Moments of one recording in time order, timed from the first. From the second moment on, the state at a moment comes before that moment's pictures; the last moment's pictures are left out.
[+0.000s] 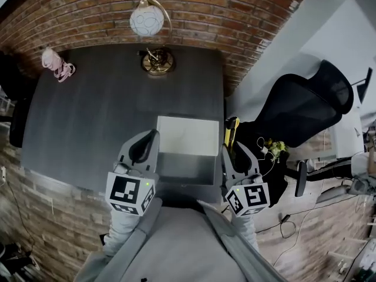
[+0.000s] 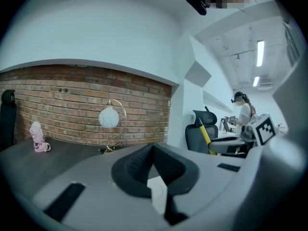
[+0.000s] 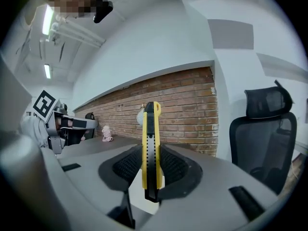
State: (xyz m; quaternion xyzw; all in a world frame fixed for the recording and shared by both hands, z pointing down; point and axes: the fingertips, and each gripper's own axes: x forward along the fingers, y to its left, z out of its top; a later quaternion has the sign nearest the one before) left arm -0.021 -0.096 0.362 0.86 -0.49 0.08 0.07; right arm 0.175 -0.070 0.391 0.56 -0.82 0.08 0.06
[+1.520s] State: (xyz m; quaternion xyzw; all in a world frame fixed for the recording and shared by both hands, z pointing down) left arm -0.055 -0.084 0.398 0.83 -0.53 0.09 0.12; right arm 0.103 -0.058 0.483 0.39 -0.88 0.09 0.23
